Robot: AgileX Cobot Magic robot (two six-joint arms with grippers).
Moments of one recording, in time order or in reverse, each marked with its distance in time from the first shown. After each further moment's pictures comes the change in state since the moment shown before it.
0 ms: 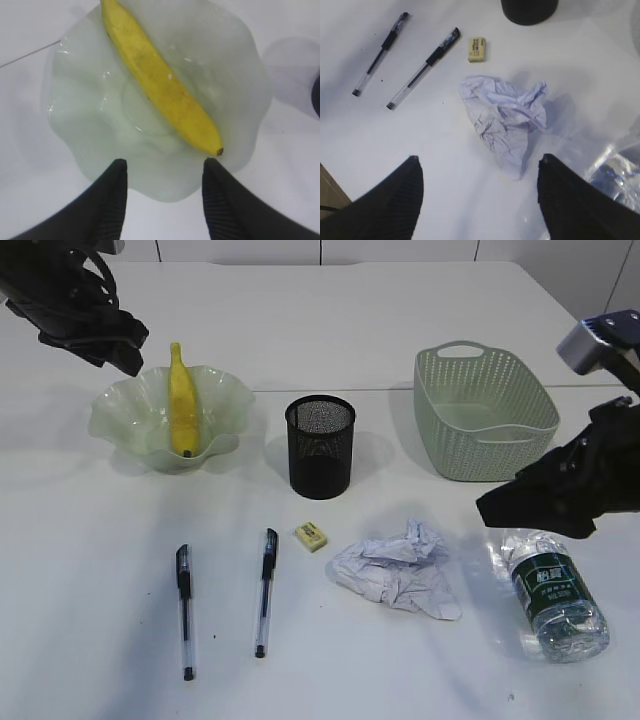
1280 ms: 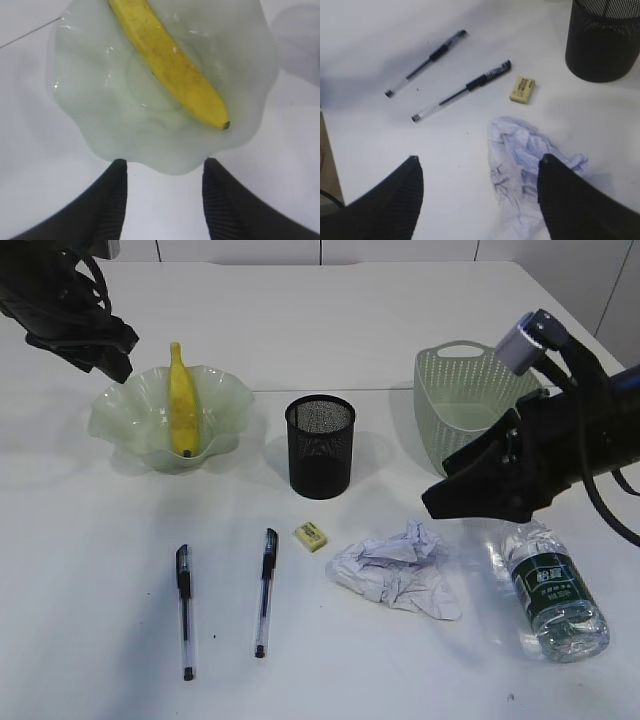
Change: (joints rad) left arm 0.000 -0.015 0.000 0.042 0.073 0.000; right arm 0.000 0.261 -0.142 0.223 0.146 -0.432
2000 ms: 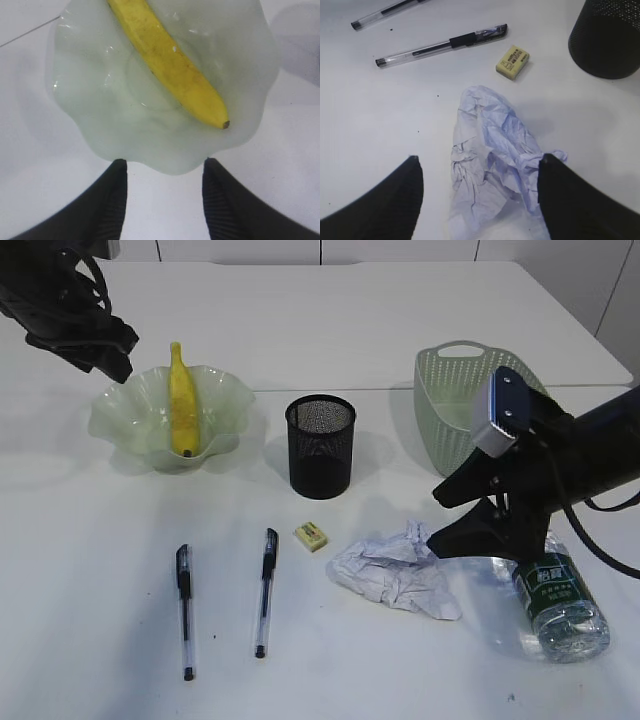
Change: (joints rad) left arm 0.000 0.000 0.000 0.000 0.002 0.000; right arm 0.000 0.147 -0.011 -0.035 -0.079 -0.370
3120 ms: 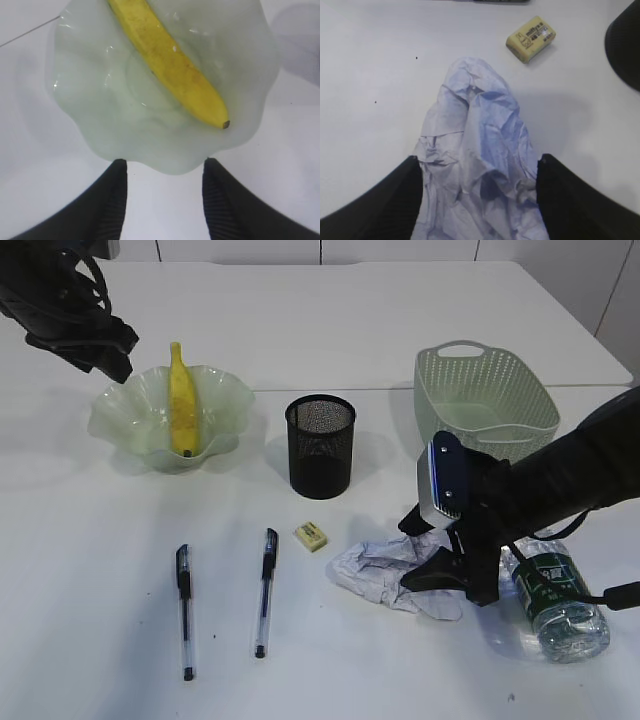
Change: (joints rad) left arm 0.000 0.000 0.000 0.000 0.000 0.000; right arm 0.099 0.188 -0.012 0.109 -0.184 -0.356
